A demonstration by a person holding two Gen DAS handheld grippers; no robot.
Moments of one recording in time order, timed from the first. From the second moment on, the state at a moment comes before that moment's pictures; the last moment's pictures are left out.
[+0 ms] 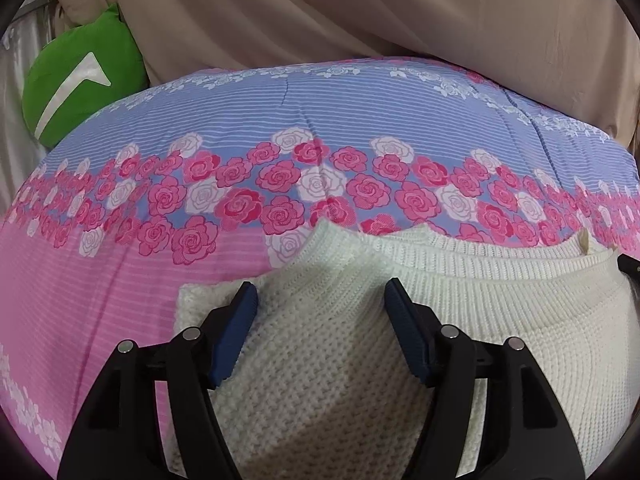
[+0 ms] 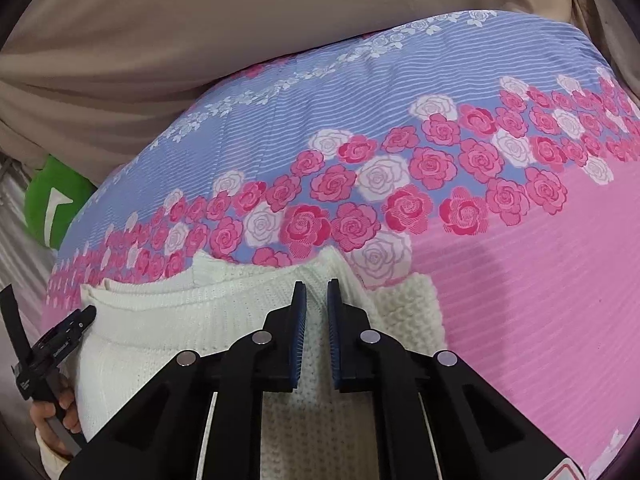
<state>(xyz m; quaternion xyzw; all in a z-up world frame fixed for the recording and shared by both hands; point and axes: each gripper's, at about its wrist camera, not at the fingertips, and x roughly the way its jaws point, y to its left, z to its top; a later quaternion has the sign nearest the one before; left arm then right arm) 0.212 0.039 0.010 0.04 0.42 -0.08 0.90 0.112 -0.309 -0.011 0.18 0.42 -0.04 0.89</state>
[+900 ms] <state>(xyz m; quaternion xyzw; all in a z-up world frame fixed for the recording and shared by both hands) 0.084 0.159 -0.004 -0.12 0.43 -0.07 0.89 0.012 -0.129 -0.017 0.00 0.38 0.07 0.92</state>
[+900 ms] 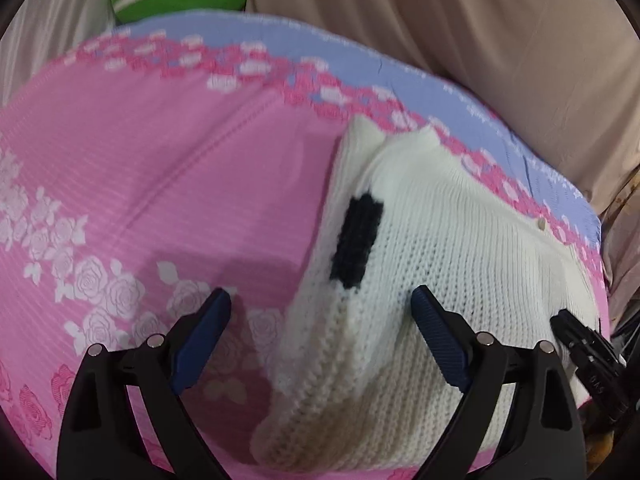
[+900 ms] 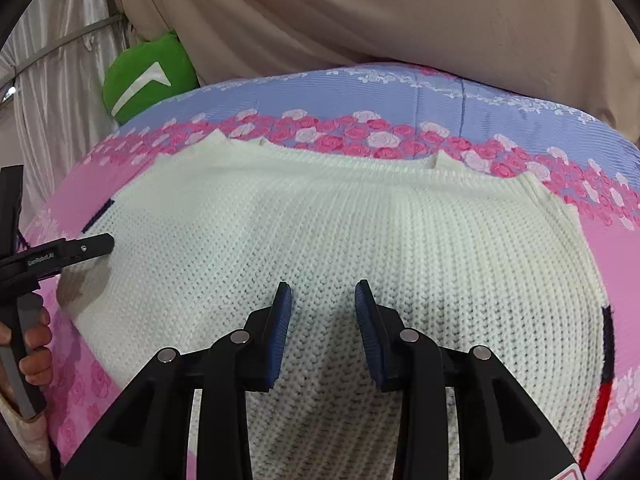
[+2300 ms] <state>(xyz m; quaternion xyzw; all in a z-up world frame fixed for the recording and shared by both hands) 0.007 -0.210 0.038 0.06 0.41 -0.36 0.84 -0.146 -0.329 -0.030 0.27 0.33 -0.02 0.90</state>
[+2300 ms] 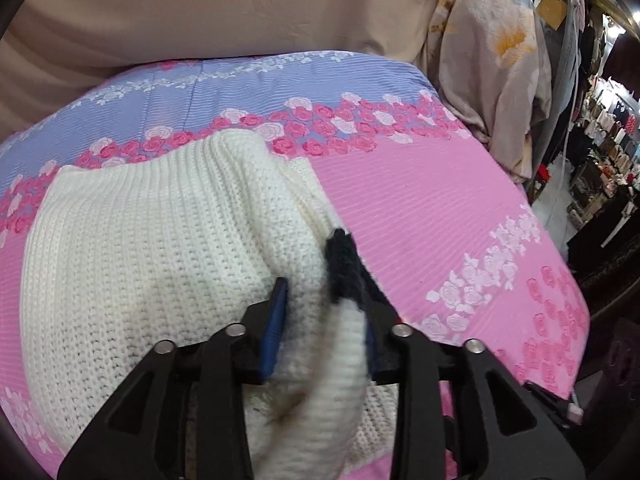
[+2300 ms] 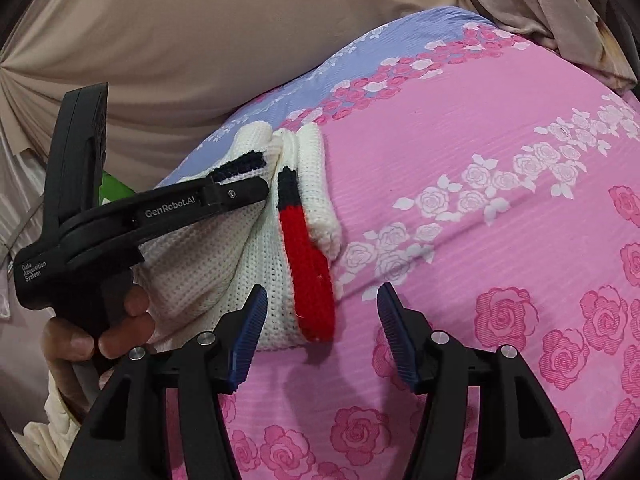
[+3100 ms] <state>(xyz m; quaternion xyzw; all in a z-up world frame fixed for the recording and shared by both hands) -0.012 -0.035 0.027 -0.05 0.44 -0.27 0.85 -0.022 -0.299 0.003 0.21 0.40 0.07 0.89</state>
